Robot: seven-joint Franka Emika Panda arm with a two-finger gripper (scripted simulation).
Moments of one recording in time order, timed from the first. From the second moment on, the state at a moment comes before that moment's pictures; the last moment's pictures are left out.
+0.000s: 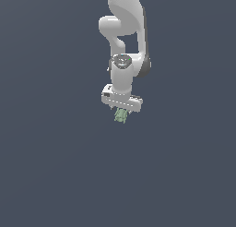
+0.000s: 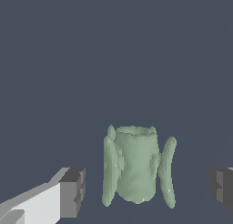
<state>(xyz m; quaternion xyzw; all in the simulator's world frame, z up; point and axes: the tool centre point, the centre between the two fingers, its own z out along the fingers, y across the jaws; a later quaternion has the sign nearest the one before) -0.095 0.016 0.096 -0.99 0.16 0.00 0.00</state>
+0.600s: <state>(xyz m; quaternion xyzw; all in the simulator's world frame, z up) -0.103 0.019 0.085 -0.99 0.17 0.00 0.00</state>
